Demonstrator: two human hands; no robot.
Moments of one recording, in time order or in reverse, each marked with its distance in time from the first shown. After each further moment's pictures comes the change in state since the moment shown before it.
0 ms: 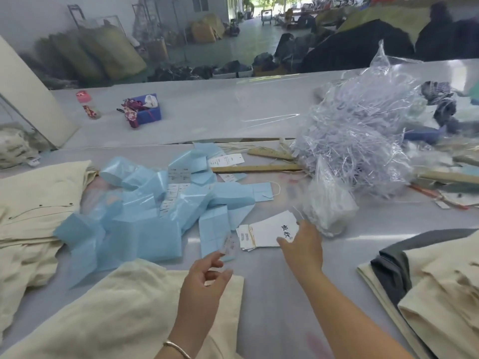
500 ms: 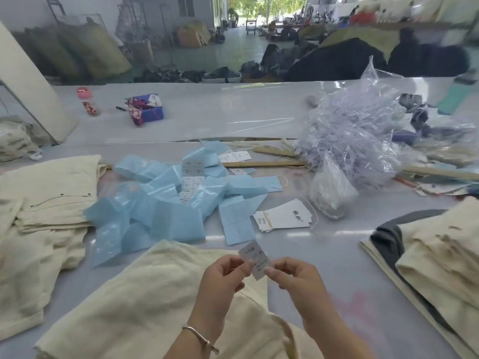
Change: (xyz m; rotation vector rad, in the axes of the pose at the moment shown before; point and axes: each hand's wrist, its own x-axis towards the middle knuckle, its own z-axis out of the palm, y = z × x) left_hand -0.040 0.008 -0.070 -0.304 -0.293 -0.248; right_hand -0.193 -0.053 -0.023 0.801 -0.340 0.029
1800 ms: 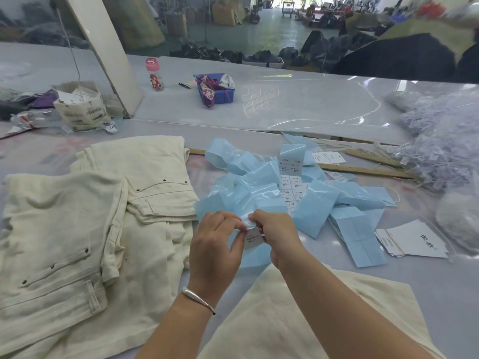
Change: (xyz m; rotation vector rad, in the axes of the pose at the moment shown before) left_hand 0.081 0.063 -0.307 0.859 0.500 0.951; right_hand 0.120 -0.038 0.364 -0.054 0.062 0.249
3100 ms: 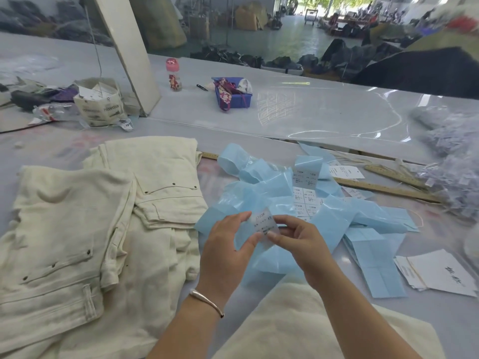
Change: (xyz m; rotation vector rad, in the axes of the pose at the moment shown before) left_hand 0.014 -0.013 0.025 -0.239 -0.121 -0.350; right_hand 0.028 0.005 -0.041 -0.049 -0.373 -0.380
